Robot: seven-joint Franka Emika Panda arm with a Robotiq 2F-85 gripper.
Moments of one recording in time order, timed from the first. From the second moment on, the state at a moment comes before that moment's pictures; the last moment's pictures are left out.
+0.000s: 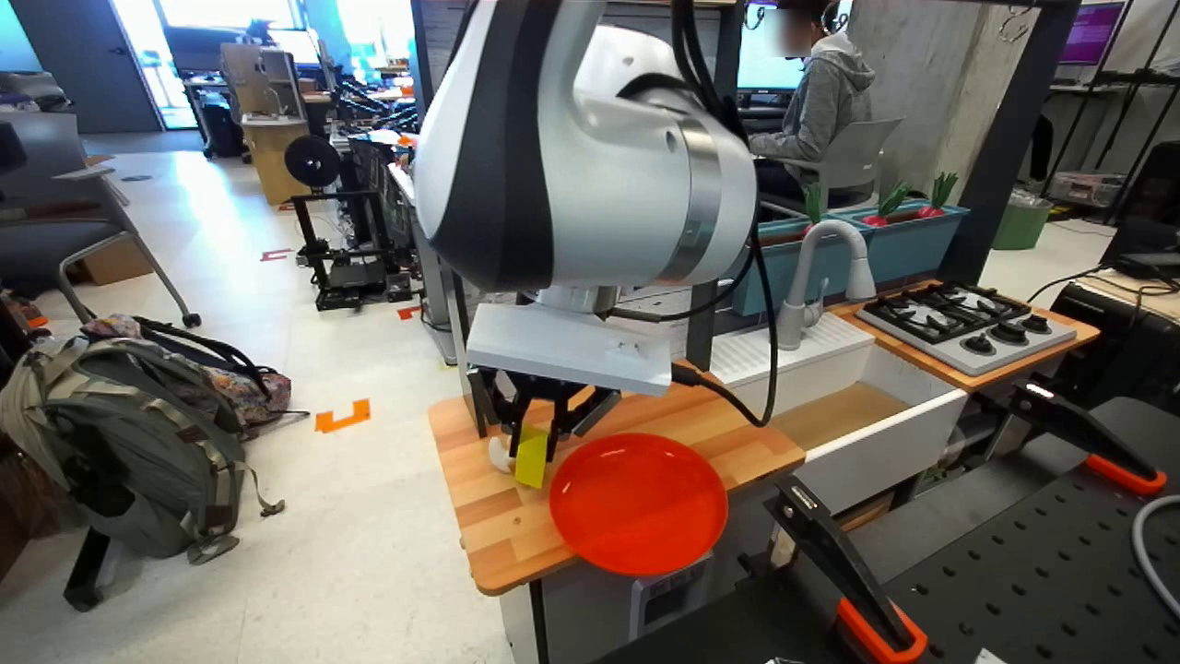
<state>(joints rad) 0.29 0.82 0.14 -2.00 0.30 2.96 0.42</state>
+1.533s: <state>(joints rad) 0.32 0.94 0.13 -1.86 0.30 2.90 0.42</state>
